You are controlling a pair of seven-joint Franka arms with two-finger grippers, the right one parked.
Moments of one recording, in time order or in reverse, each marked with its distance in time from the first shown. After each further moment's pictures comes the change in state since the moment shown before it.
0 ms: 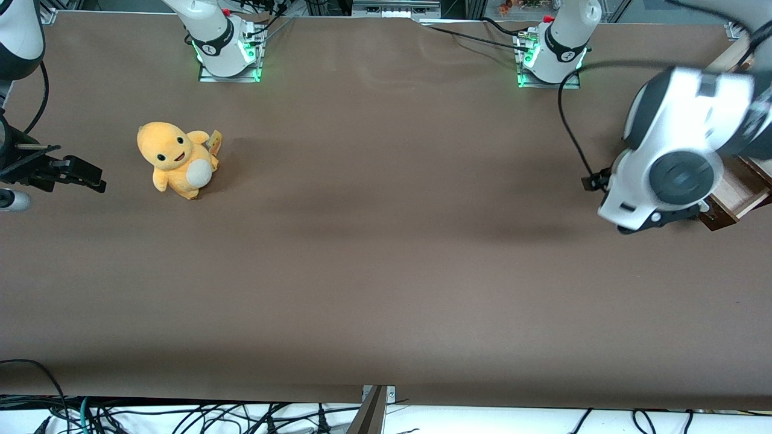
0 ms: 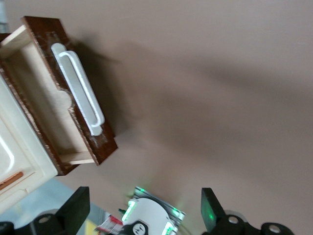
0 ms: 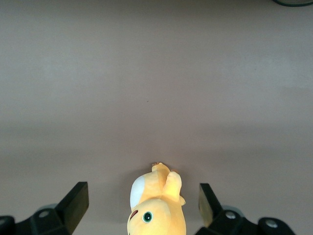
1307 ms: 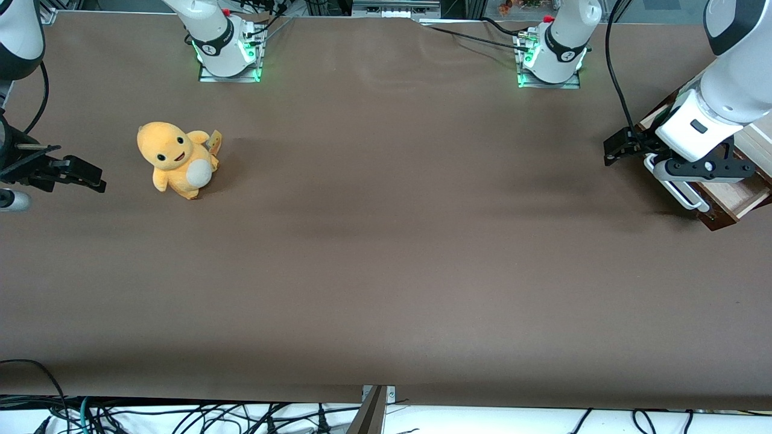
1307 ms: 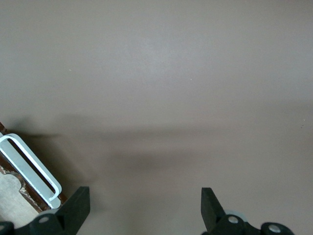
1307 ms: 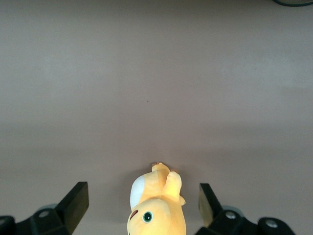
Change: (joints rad) arm -0.006 -0.330 0.147 -0.361 -0.239 0.452 0.418
